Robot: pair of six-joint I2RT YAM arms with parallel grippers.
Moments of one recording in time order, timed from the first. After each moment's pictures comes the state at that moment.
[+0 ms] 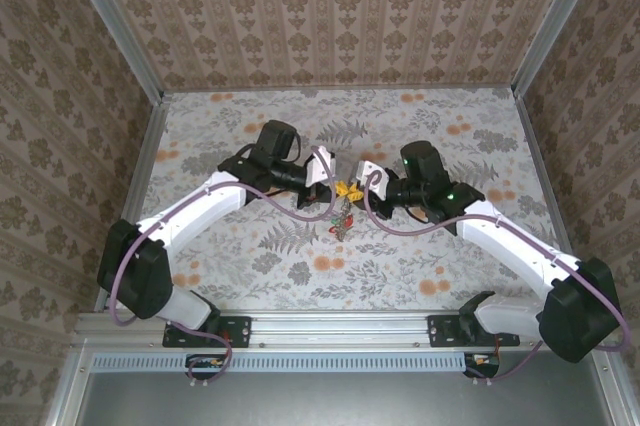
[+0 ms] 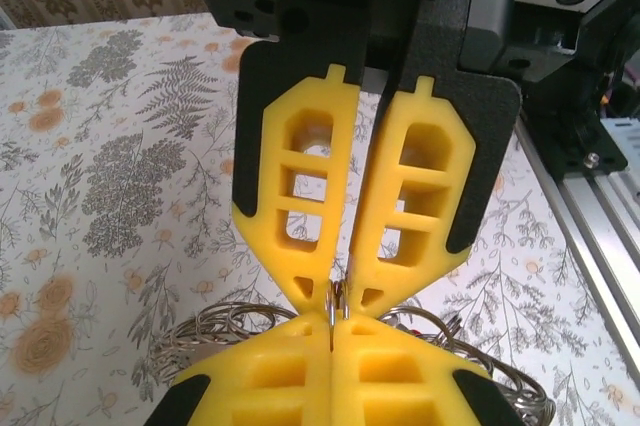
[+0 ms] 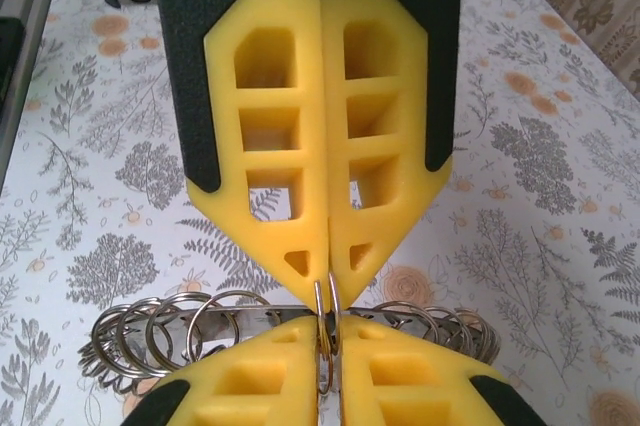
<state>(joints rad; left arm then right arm) -0.65 1.47 1.12 -0.35 0.89 0.65 0.51 1.21 0.86 -0.22 -0.57 -0.54</state>
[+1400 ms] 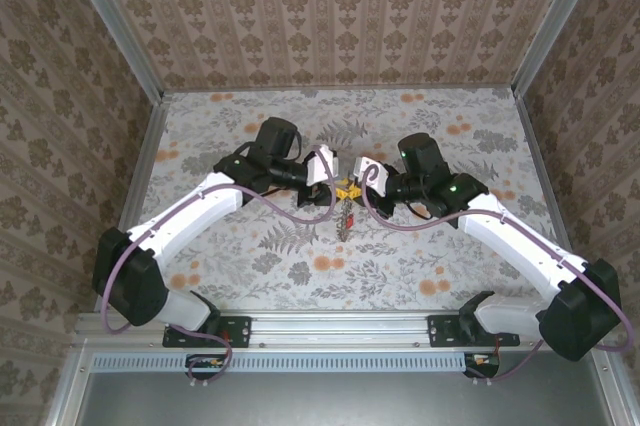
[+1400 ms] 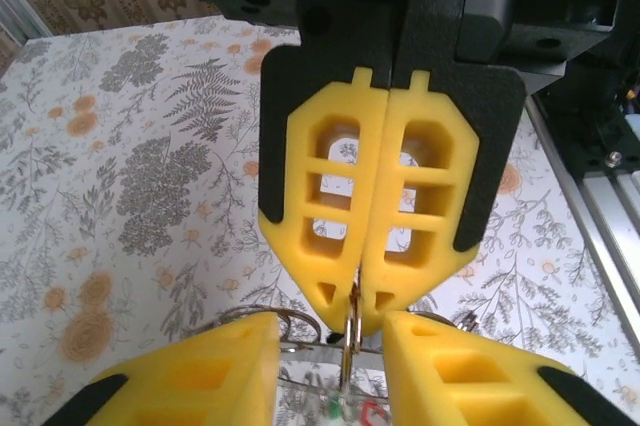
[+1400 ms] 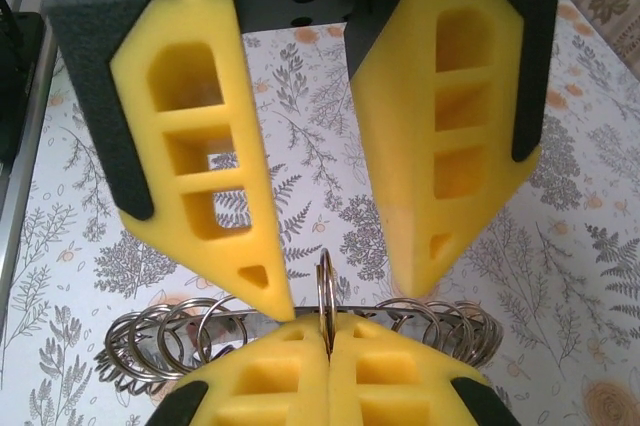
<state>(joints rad) -0.69 1.44 1.18 -0.45 0.78 0.69 0.54 1.23 1.00 -0.43 -0.54 -0.59</state>
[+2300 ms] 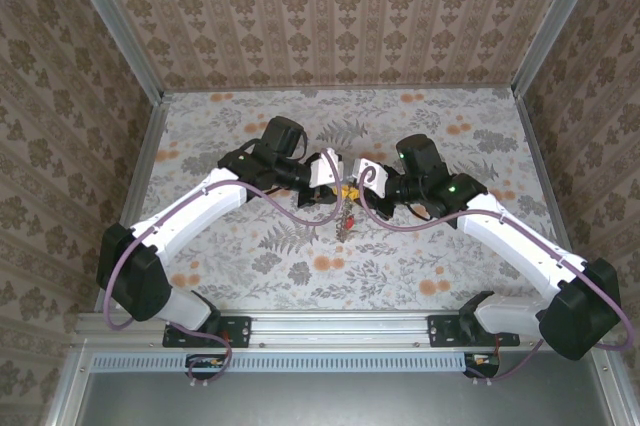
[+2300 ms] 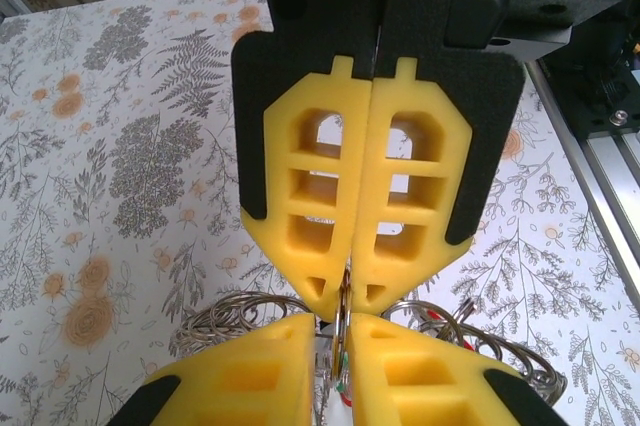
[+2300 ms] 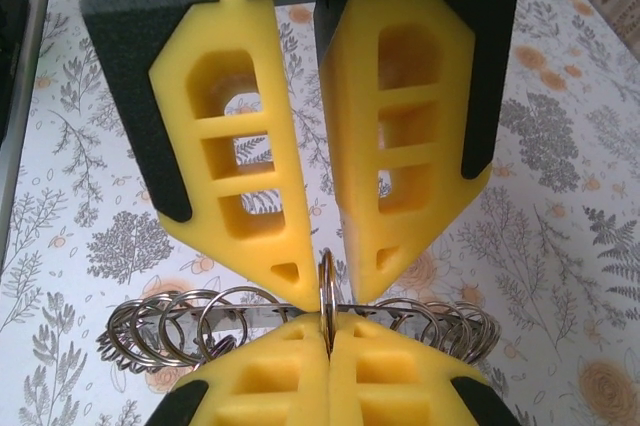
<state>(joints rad) -0.71 1.47 1.23 -0.55 0.73 0.76 0.54 1.23 0.99 -0.43 -0.51 -0.59</state>
